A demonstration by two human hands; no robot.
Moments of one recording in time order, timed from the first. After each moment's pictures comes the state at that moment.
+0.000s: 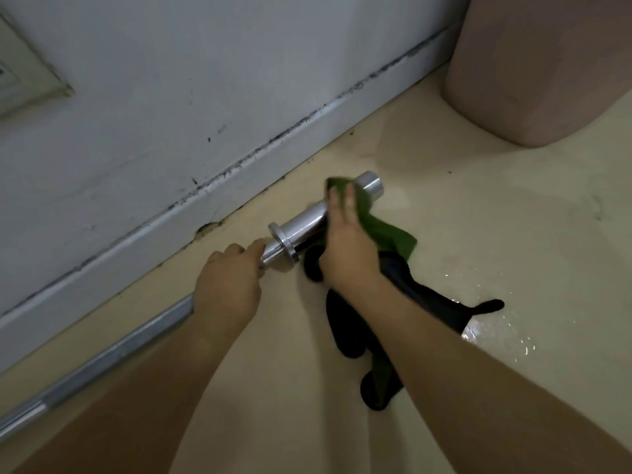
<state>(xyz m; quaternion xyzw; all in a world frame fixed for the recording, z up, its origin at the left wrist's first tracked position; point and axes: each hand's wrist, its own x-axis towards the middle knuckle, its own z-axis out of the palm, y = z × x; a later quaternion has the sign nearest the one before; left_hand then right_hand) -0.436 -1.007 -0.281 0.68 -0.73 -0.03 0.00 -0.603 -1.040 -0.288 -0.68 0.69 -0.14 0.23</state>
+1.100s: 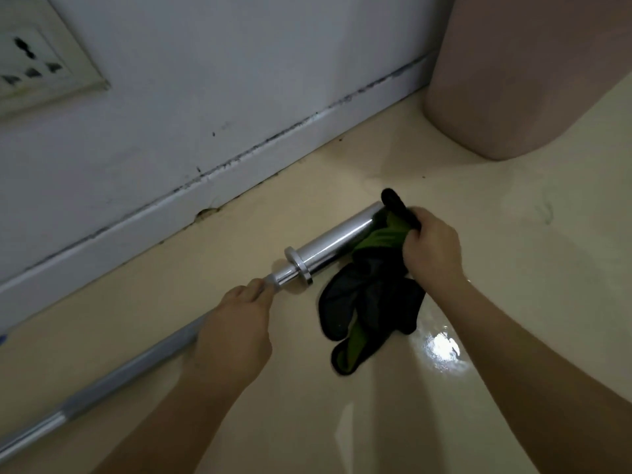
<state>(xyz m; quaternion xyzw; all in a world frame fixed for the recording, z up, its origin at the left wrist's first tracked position) -0.475 -0.896 -0.258 0.66 -0.75 -0.09 -0.01 -0.735 -0.990 -0.261 -0.58 0.73 -0.29 0.18</state>
